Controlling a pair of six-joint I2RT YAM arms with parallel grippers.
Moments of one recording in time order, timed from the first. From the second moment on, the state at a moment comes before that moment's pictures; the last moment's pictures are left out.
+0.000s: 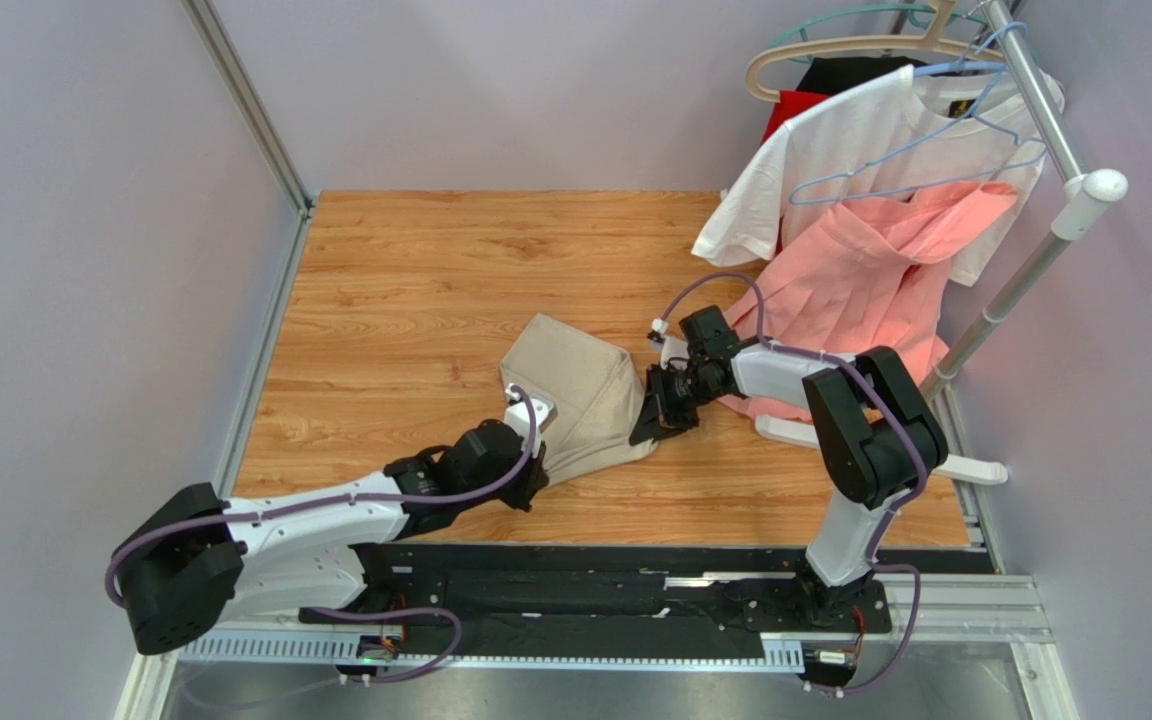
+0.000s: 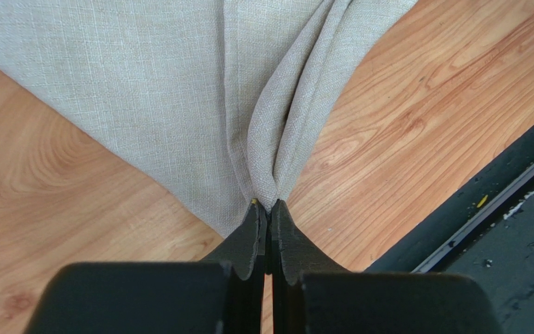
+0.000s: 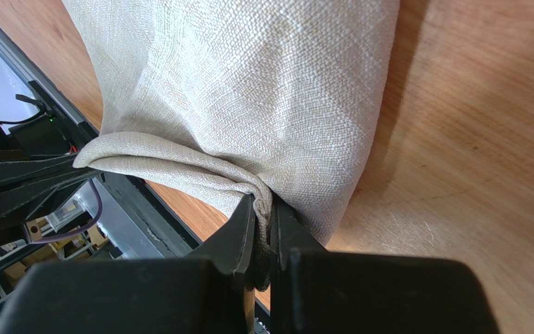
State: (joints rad) left arm -0.98 1.07 0.39 -0.01 -0.12 -0.37; right arm 0.41 1.78 0.93 -0.33 -0.66 0.38
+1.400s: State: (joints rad) left arm -0.59 1.52 0.40 0.30 0.61 -0.74; right arm 0.30 1.26 0.79 -0.33 -0.40 0.47
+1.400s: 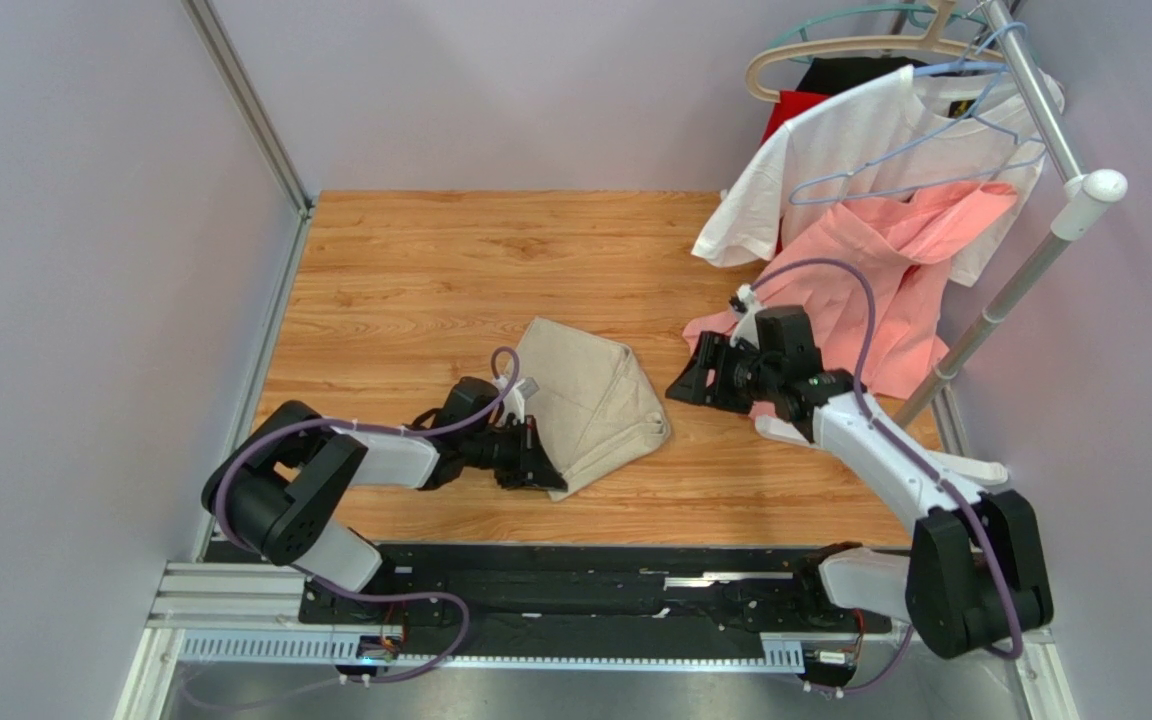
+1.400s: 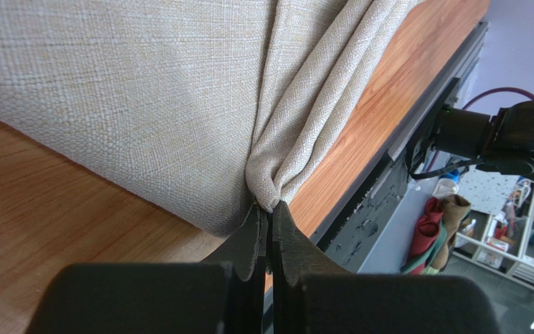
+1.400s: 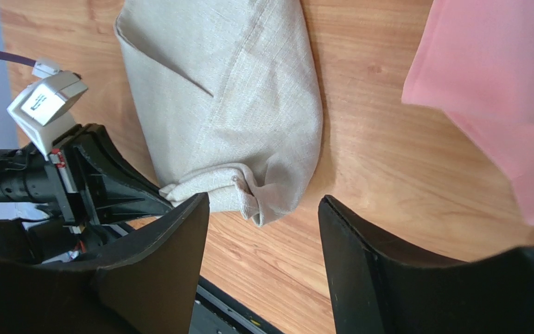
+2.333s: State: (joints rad) left arm -0.52 1.64 0.41 0.35 0.82 -0.79; right arm 0.46 1.20 0.29 0.31 -0.27 0.76
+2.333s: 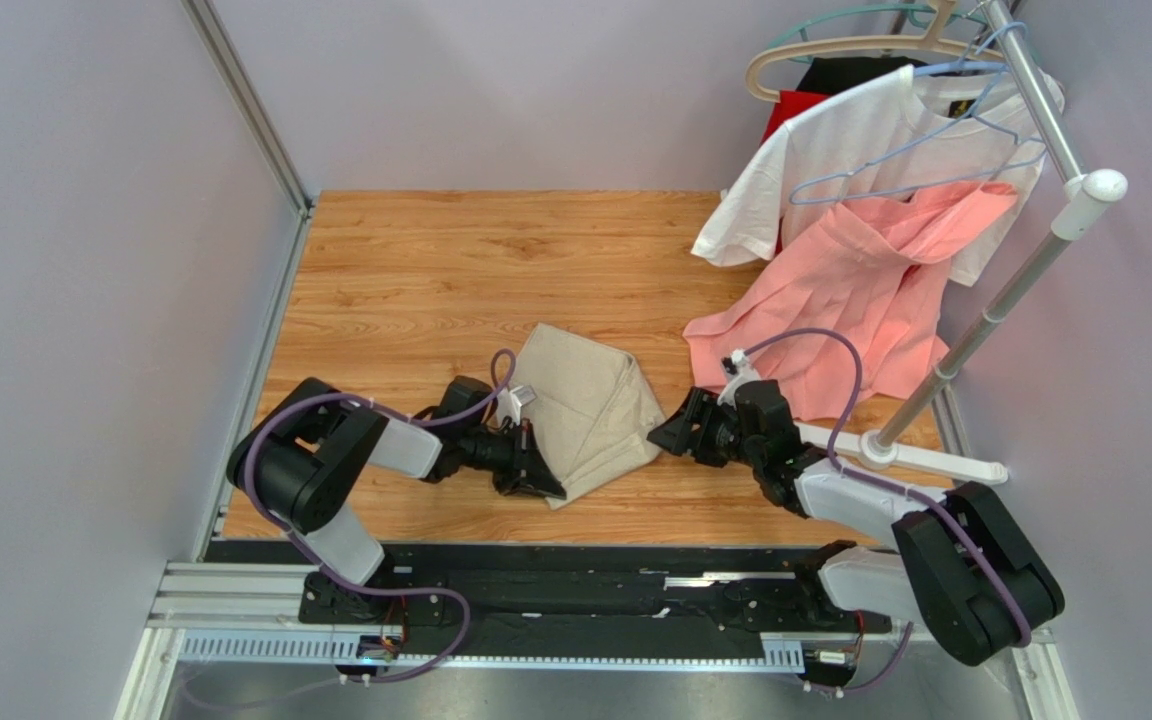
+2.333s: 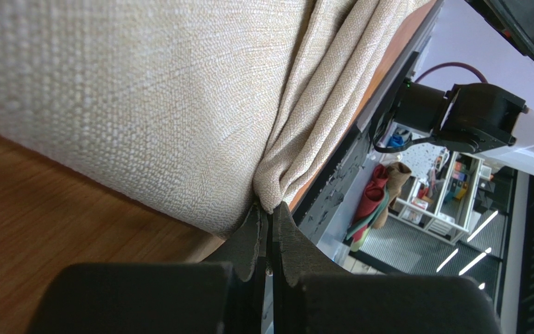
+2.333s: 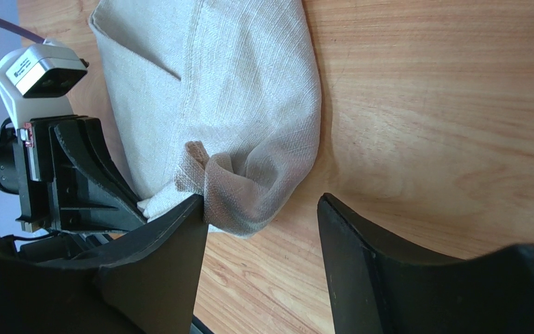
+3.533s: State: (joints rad) left arm -0.50 1.69 0.45 0.28 0.89 -0.75; right arm 0.50 1.46 0.36 0.50 -0.19 0.82
